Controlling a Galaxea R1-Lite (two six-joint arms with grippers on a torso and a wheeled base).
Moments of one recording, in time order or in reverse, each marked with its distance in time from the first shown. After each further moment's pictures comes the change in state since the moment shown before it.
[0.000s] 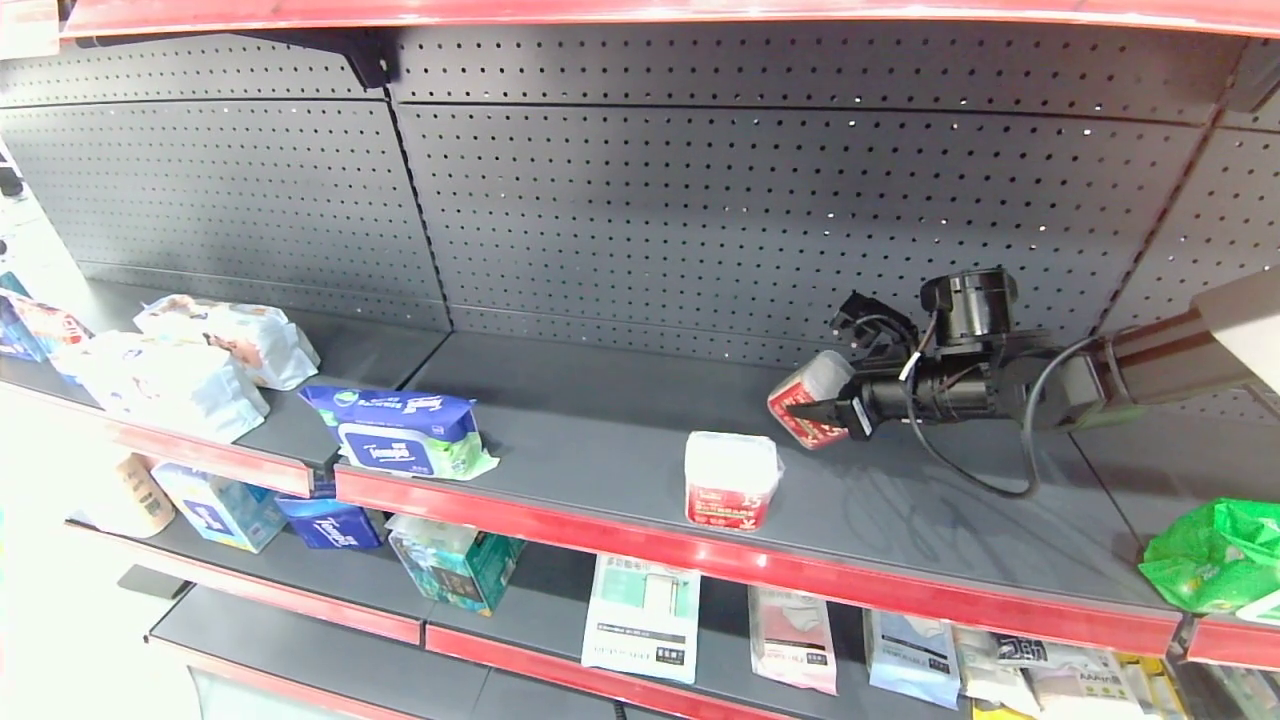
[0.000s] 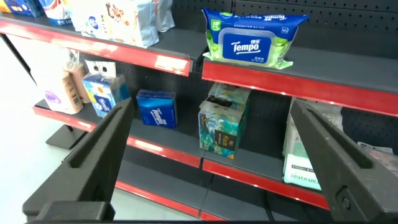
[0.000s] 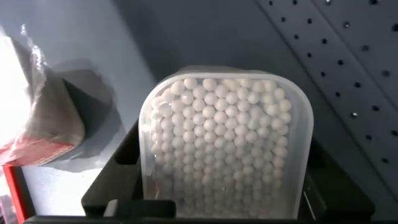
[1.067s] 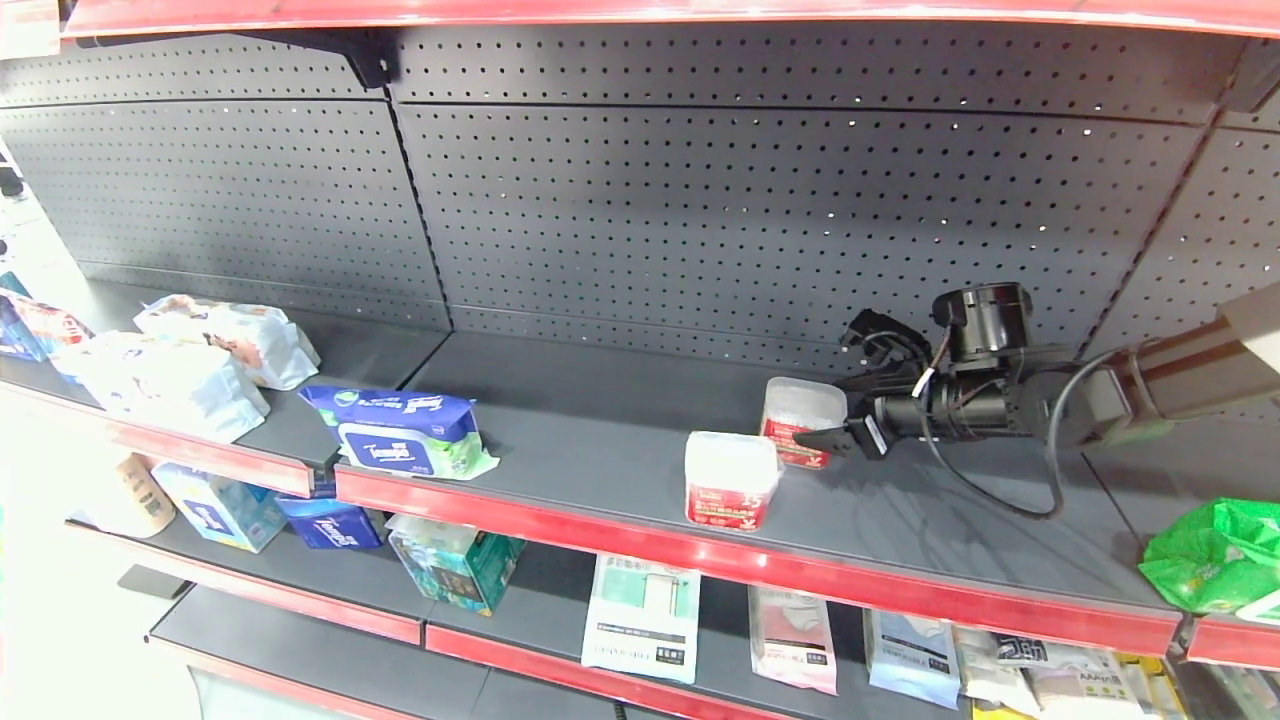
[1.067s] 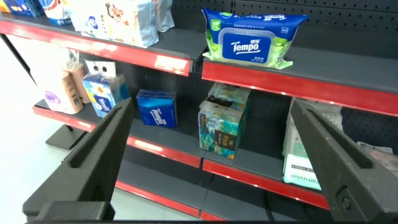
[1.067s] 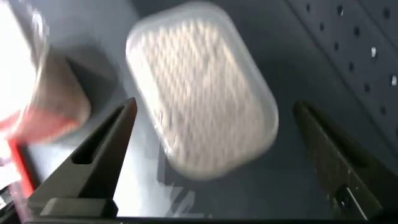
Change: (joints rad) left arm 0.000 0.000 0.000 0.000 0.000 0.000; right arm -0.013 -0.052 0.106 -0.007 -0.046 -0.004
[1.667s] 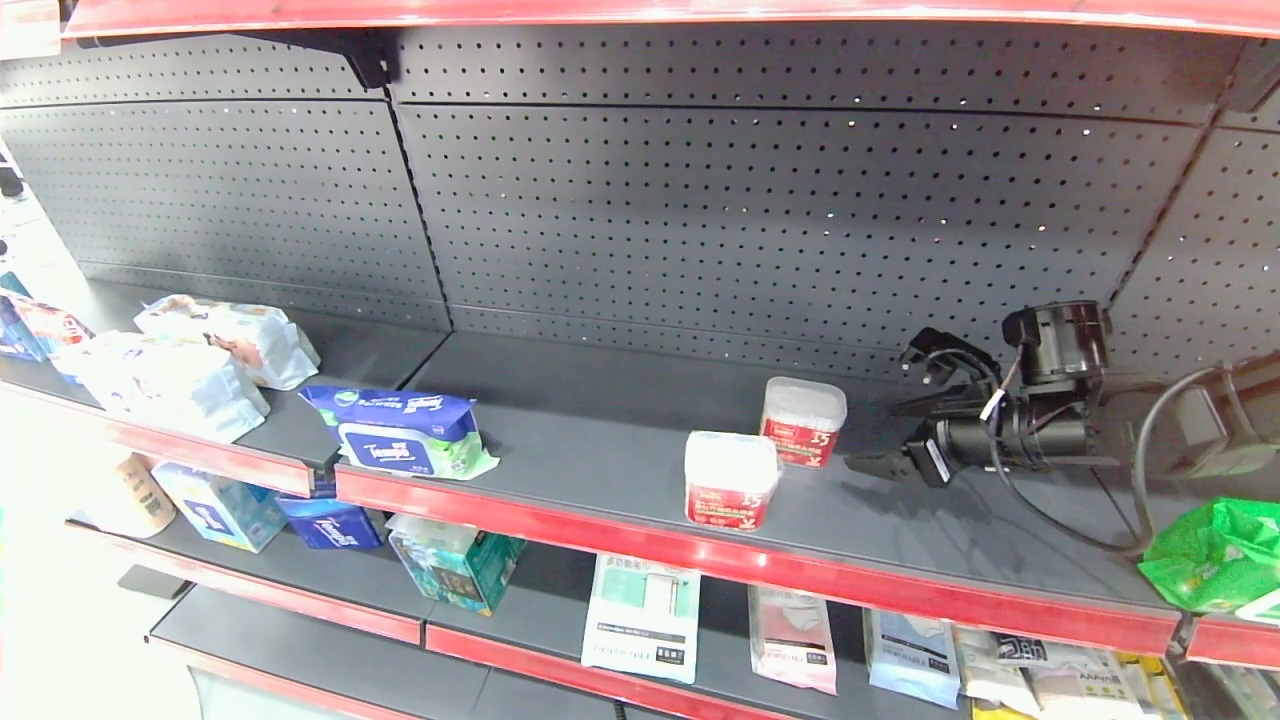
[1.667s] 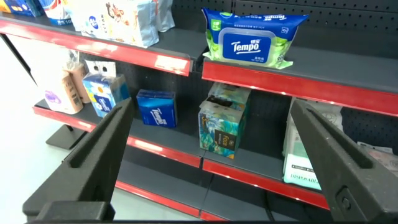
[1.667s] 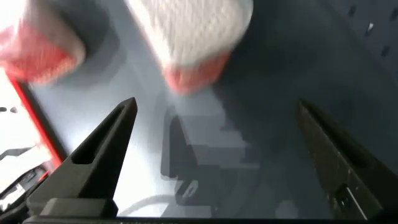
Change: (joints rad) left arm 0.000 0.000 0.000 0.000 0.000 0.000; right arm -0.098 -0.107 0.171 0.001 0.015 -0.006
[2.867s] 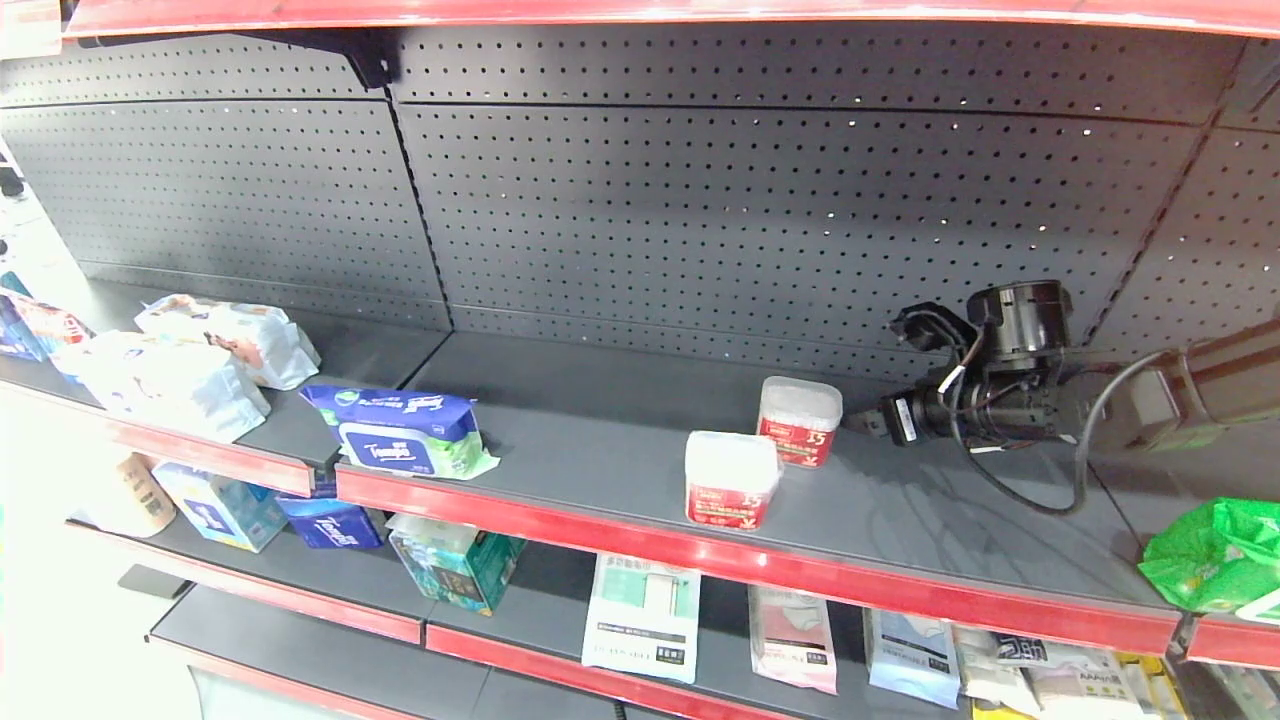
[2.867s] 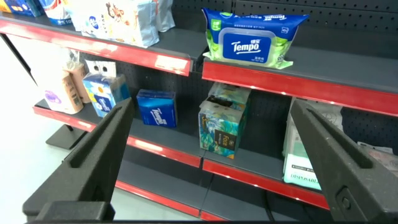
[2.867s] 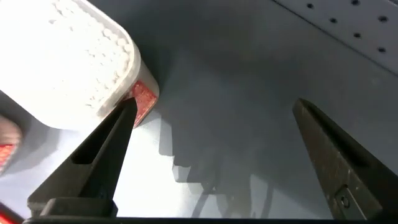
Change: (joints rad) left arm 0.000 0.000 0.000 0.000 0.000 0.000; right arm 0.064 0.050 -0.116 0.000 -0.321 0.336
